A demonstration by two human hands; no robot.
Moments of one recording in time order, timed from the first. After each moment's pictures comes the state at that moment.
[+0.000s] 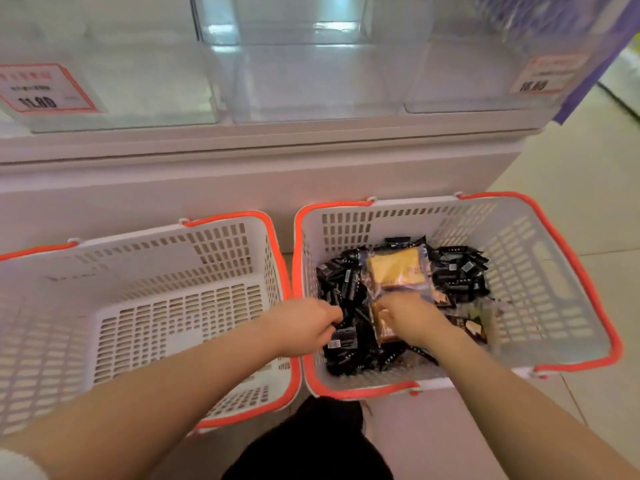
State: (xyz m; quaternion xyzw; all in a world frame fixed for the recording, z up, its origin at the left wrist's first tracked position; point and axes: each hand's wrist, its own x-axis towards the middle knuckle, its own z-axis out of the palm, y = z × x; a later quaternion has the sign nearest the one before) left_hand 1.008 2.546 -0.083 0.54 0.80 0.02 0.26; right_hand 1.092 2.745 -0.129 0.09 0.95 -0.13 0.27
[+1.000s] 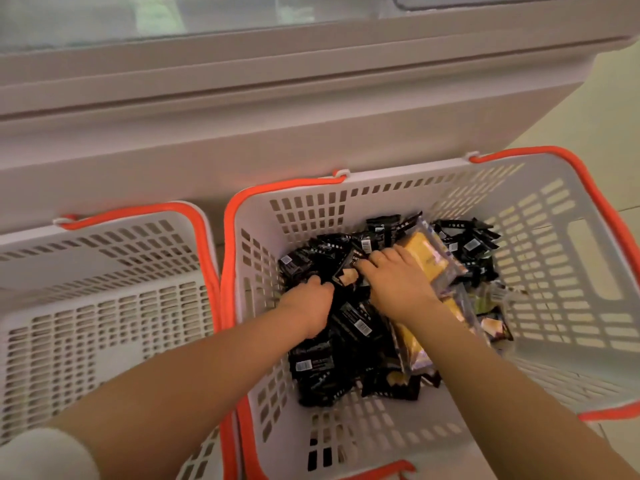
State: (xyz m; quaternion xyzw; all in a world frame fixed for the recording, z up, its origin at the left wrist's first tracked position) left_hand 0.962 2.661 -0.210 0.41 0.81 -0.04 0.41; right_hand 1.036 2.809 -0.212 0.04 0.98 0.00 0.21
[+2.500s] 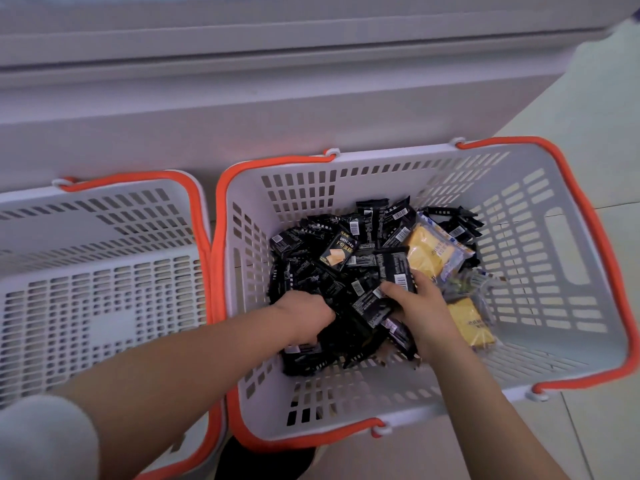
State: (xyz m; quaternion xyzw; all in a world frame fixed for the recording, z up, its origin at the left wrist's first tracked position) left_hand 1.001 2.655 -0.193 0.55 0.71 -0.17 0.41; right_hand 1.111 2.795 -0.183 0.50 0.55 -0.67 0.03
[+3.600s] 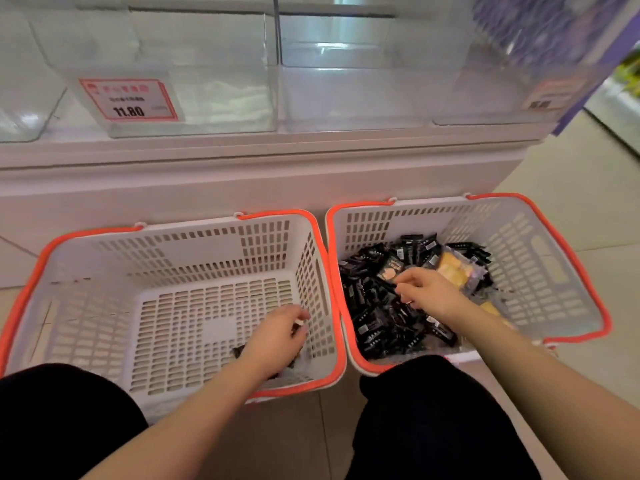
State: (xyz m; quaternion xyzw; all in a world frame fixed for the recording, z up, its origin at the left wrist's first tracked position) left_hand 1.016 2.430 -0.110 0.28 0.88 0.28 0.24; right_hand 1.091 2.691 -0.066 0.31 0.84 -0.43 0.14
